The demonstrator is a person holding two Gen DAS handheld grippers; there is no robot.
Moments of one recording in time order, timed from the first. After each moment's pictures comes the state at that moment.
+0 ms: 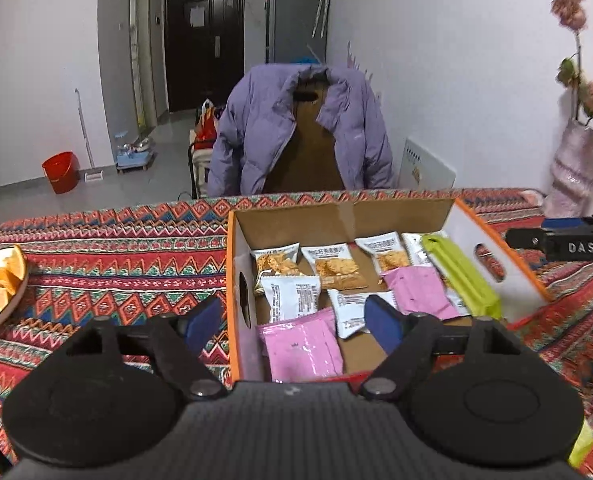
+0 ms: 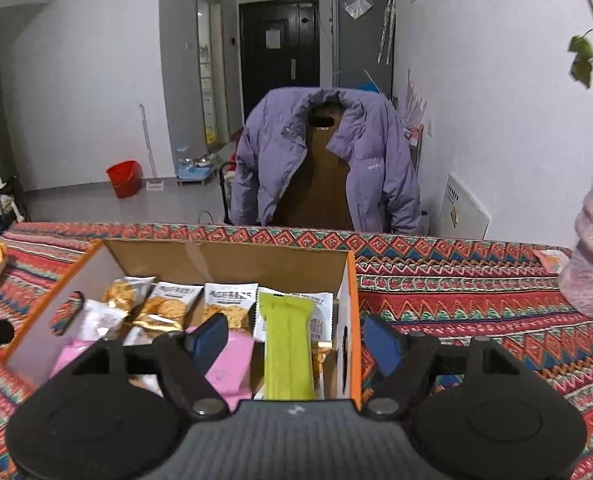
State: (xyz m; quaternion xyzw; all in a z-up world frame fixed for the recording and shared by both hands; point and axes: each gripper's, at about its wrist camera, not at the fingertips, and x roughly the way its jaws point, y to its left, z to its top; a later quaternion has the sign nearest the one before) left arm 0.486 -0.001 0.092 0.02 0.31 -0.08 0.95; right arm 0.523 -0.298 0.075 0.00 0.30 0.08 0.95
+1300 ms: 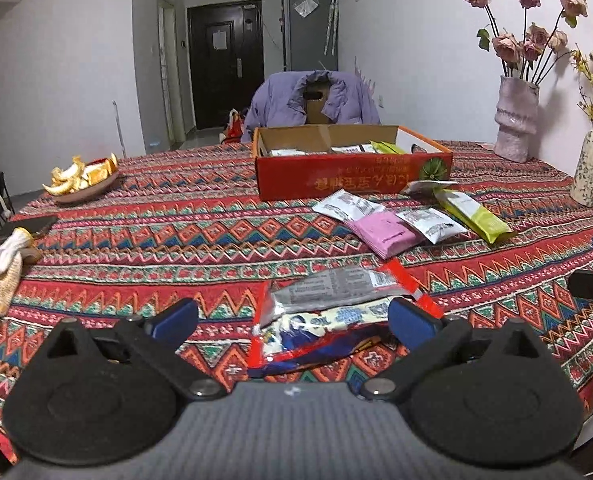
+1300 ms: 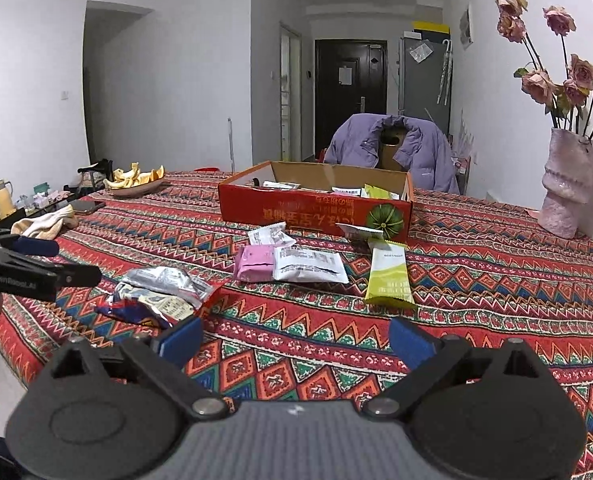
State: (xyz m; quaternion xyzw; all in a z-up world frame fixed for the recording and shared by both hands) left arm 0.165 -0.002 0.031 0.03 0.28 -0.04 0.96; right arm 0.142 -0.295 0.020 -0.02 0.25 0.17 0.95
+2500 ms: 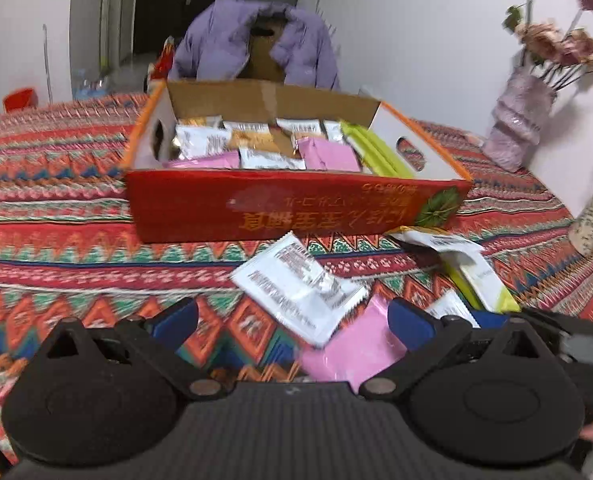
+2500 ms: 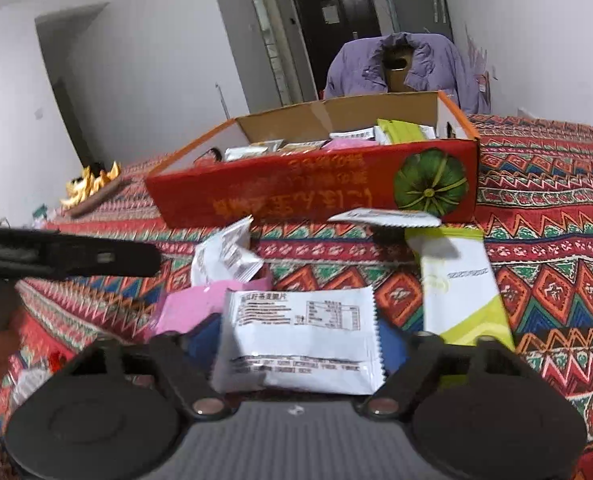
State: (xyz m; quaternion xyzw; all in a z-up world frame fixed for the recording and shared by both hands) left arm 0.417 -0.047 0.008 -0.04 0.39 -0.14 0.91; right arm 0.369 -0.273 -0.040 0.08 0.34 0.20 0.92
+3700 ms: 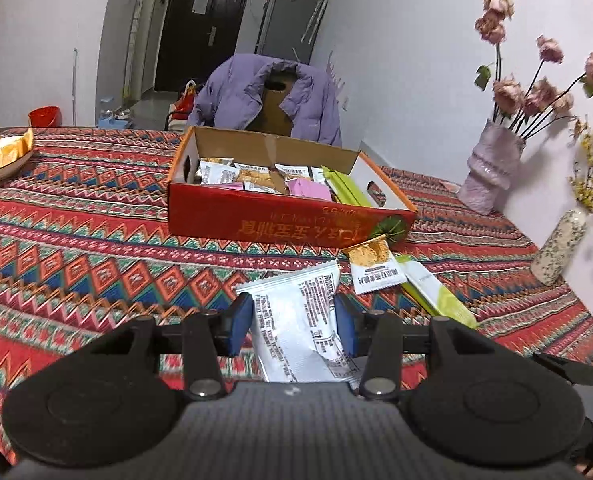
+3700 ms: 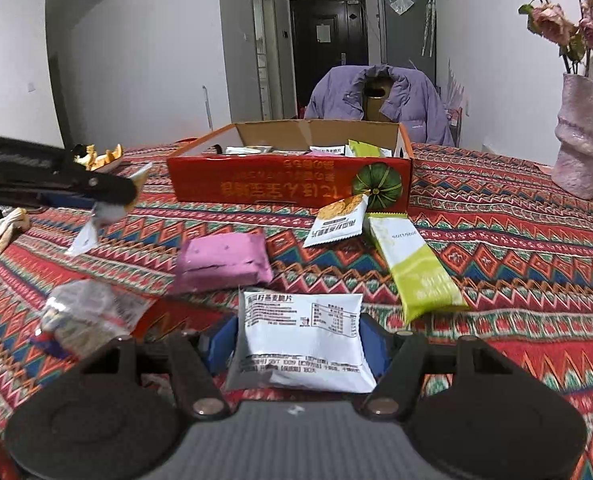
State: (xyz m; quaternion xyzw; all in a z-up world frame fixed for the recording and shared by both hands) left arm 0.284 -0.034 0.060 -0.08 0.31 -0.12 0.94; right arm 0.242 -0.287 -0.009 0.00 0.31 0.15 0.94
